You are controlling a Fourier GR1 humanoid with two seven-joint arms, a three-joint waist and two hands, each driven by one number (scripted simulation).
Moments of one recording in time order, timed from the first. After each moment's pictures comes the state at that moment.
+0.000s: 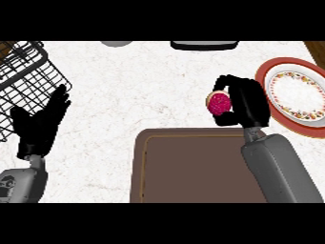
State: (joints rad) left arm -0.18 0.22 0.08 -1.41 0.04 0.02 0.18; right arm -0.45 -0.14 0.18 -1.36 1.02 -0.14 0.25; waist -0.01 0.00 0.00
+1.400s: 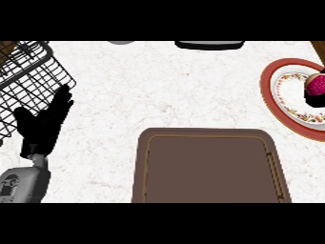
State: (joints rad) left arm -0.19 0.20 0.09 -1.39 0.02 -0.01 0.15; right arm -0.59 -0.49 -0.33 -0.78 0.78 -0.30 -0.04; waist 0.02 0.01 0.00
